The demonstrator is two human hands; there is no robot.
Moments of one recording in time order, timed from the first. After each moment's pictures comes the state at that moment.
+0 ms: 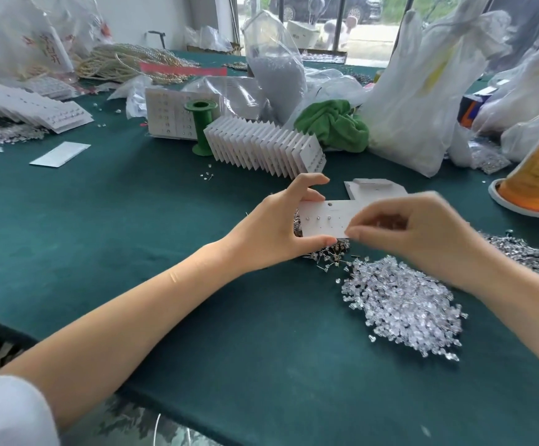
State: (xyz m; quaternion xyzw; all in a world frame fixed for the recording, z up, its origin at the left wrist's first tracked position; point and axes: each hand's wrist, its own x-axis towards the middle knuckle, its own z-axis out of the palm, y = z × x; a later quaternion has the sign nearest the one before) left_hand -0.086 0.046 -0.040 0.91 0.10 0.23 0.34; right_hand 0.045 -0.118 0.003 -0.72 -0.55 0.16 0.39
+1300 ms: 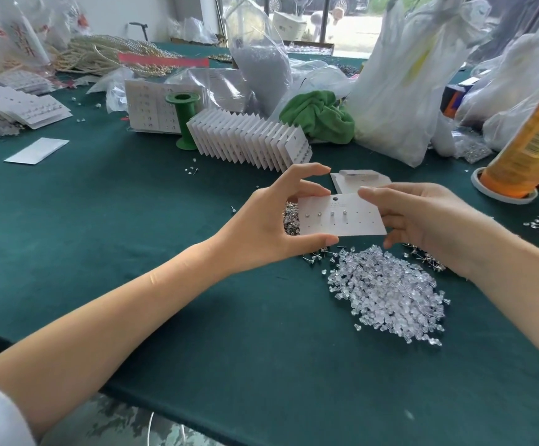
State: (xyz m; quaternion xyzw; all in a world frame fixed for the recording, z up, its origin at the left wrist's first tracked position) left_hand -0.090 0.030 -0.031 0.88 0.05 0.26 0.39; right_hand 0.061 -0.122 0.006 -0.69 -0.31 0.38 0.53
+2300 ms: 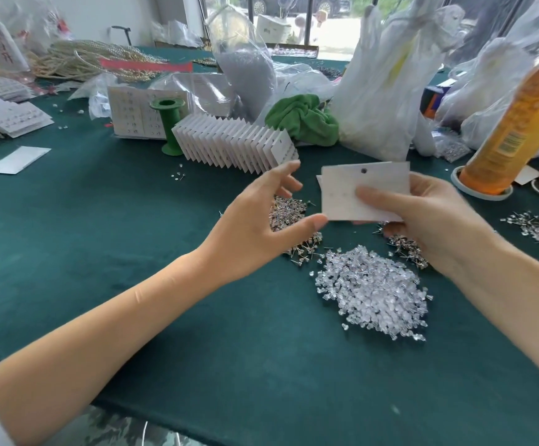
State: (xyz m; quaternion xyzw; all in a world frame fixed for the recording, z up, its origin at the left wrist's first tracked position) left_hand -0.091 0.021 -0.026 0.89 0.12 0.27 0.34; right_hand 0.055 -0.129 0.009 -0.68 -0.26 0.27 0.63
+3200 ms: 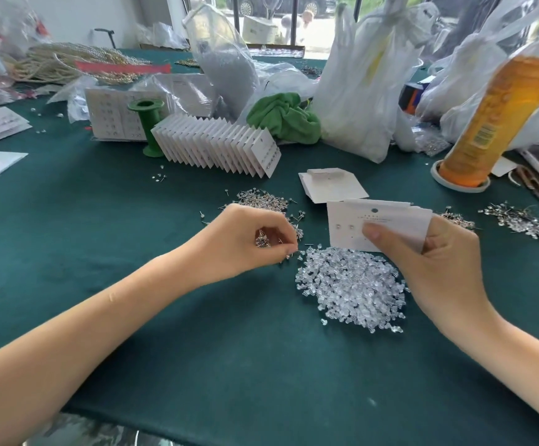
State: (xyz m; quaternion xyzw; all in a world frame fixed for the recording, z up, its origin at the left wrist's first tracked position) left_hand -0.091 0.021 -0.030 0.92 0.02 0.17 0.36; right_hand 0.036 -0.178 -0.034 -0.66 -0.39 0.02 0.64
